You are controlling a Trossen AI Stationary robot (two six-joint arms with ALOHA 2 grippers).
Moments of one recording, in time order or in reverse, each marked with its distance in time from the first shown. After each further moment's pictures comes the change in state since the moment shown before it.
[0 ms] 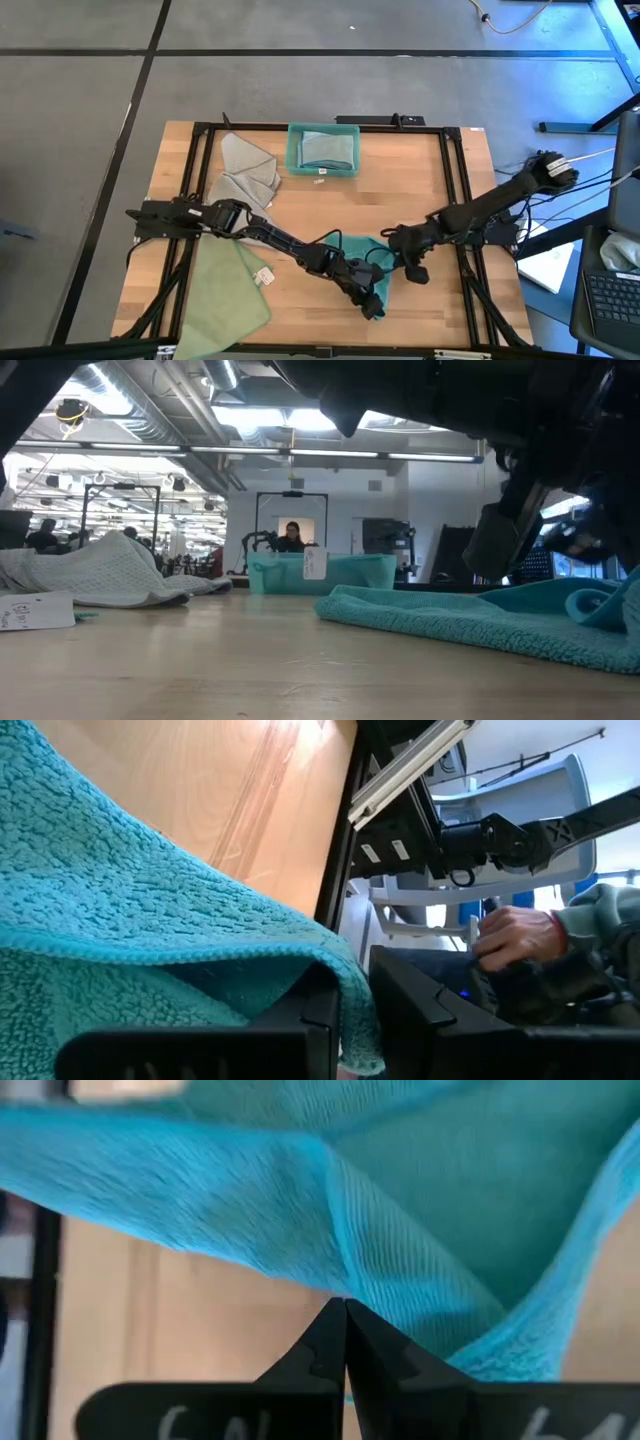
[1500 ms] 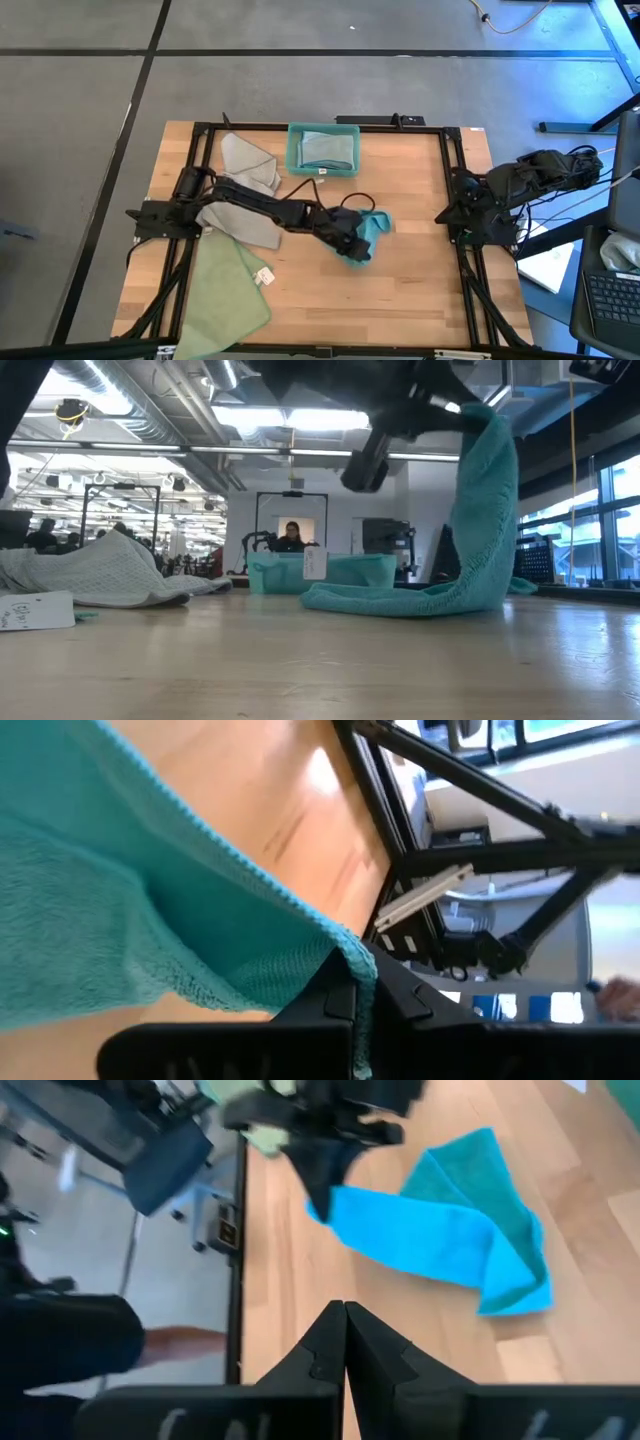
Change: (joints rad) left arm 0.170 -0.400 -0.359 -0.092 -0.095 -0.046; right arm -0.035 -0.587 0.621 -0.872 0.181 0.129
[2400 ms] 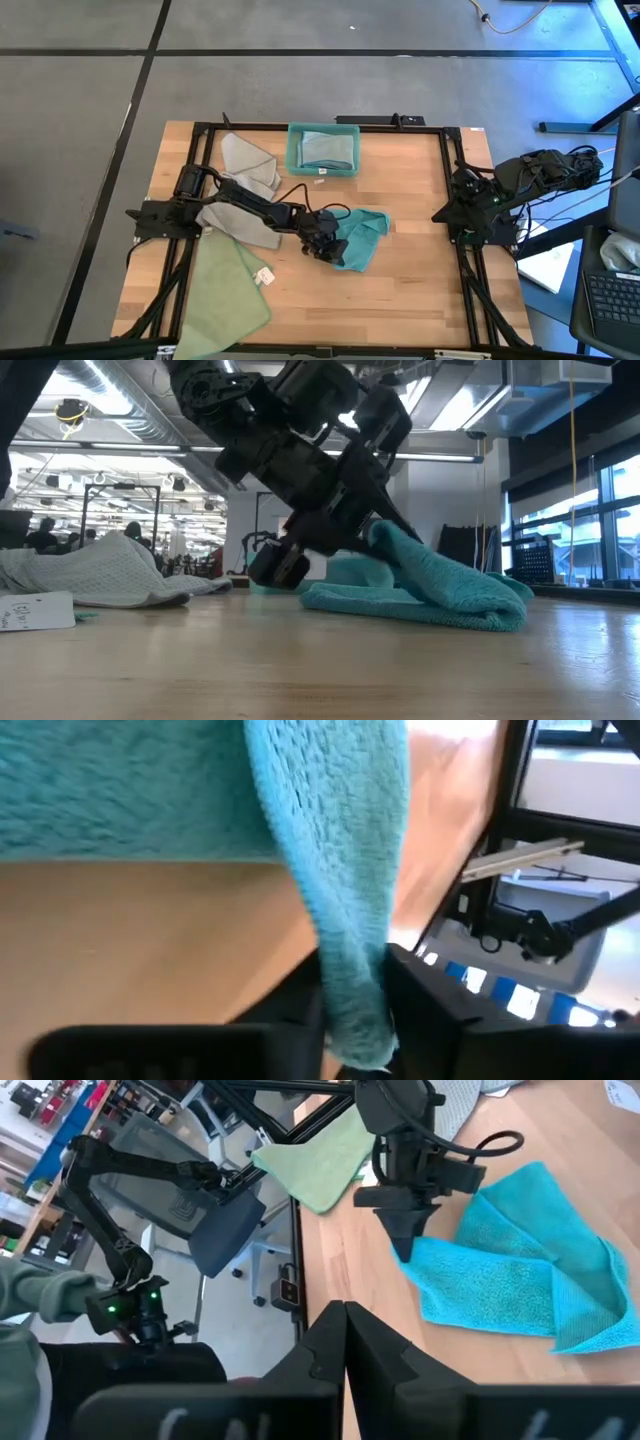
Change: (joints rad) left arm 0.043 0.001 -0.343 0.209 0.211 -0.239; right arm 0.000 -0.011 0.000 0.176 -0.001 0.160
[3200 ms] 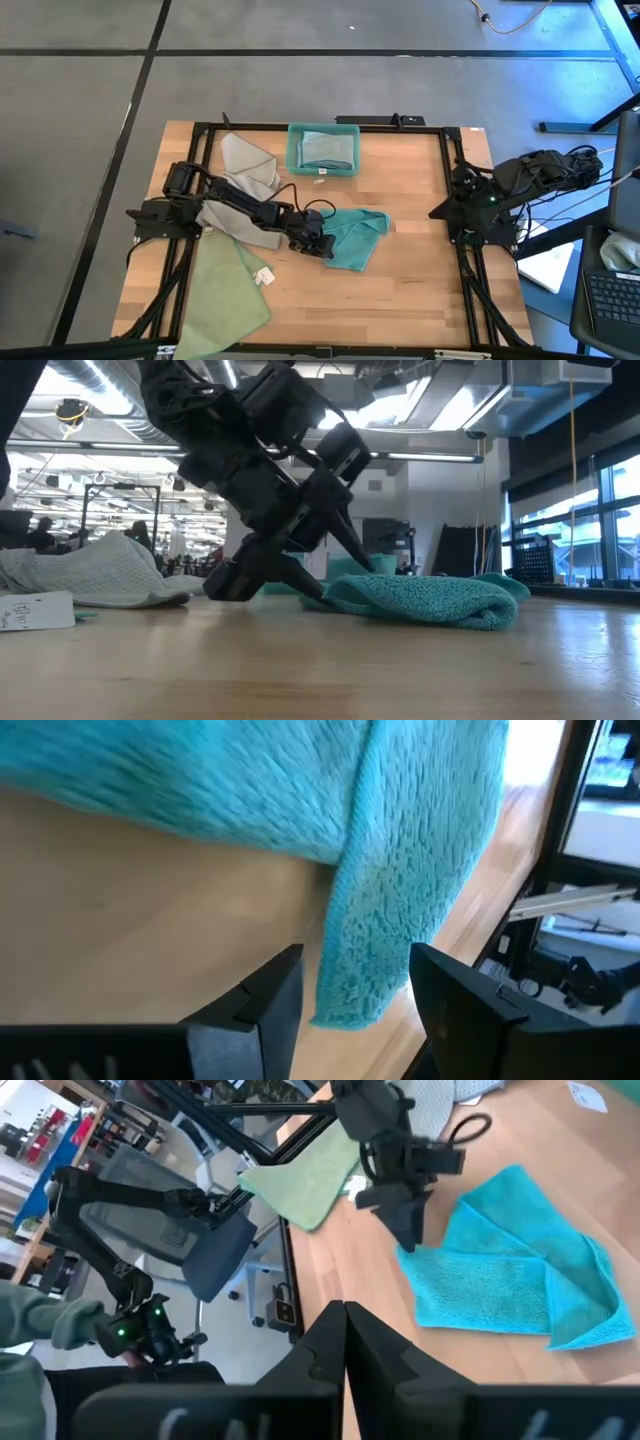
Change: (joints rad) left arm -0.009 -0.071 -0.159 0.009 -0.126 -0.020; right arm 0.000 0.003 0.000 0.008 0.063 0.078
